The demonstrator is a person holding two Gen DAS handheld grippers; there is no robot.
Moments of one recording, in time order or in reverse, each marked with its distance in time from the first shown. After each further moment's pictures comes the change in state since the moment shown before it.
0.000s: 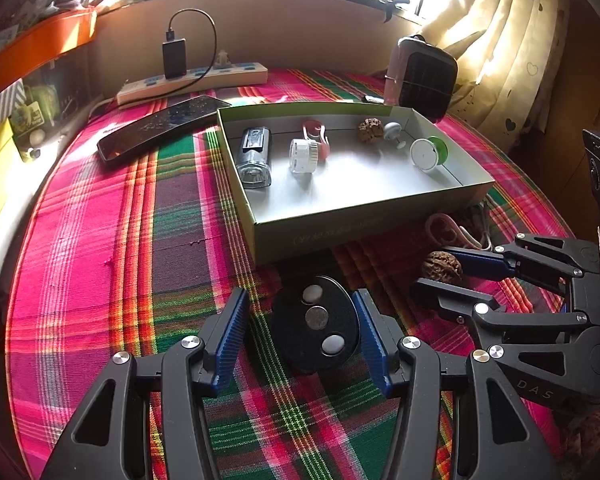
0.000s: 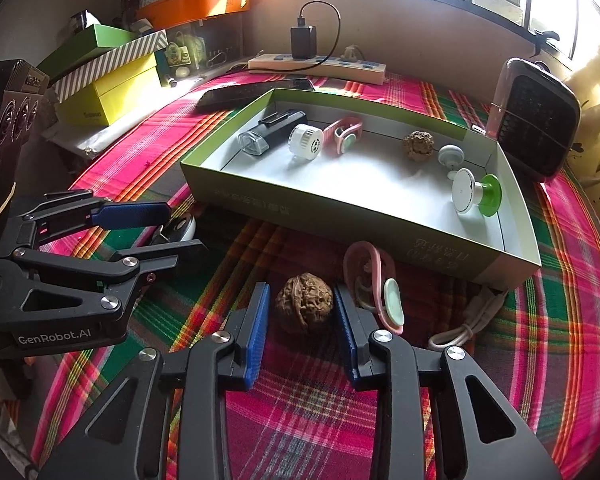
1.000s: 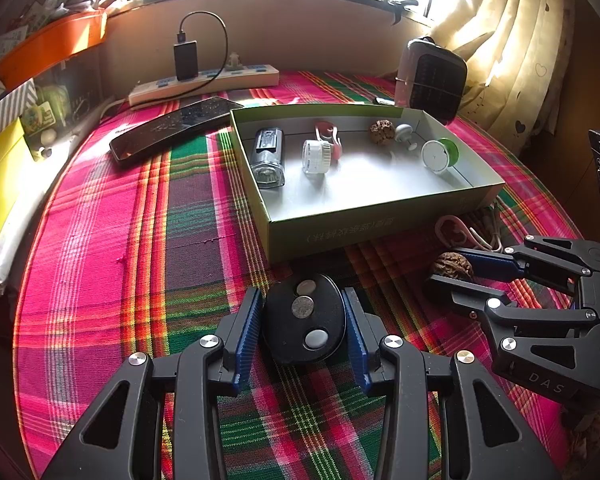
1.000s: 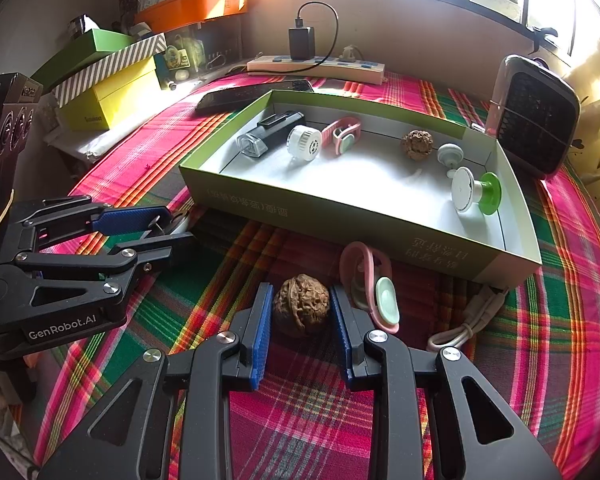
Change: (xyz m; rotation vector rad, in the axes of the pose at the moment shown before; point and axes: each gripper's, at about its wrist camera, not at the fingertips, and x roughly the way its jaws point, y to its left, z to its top) left arm -0.002 0.004 -0.002 -0.007 -0.010 0.041; right arm -0.001 -0.002 -0.001 0.015 -0.002 0.011
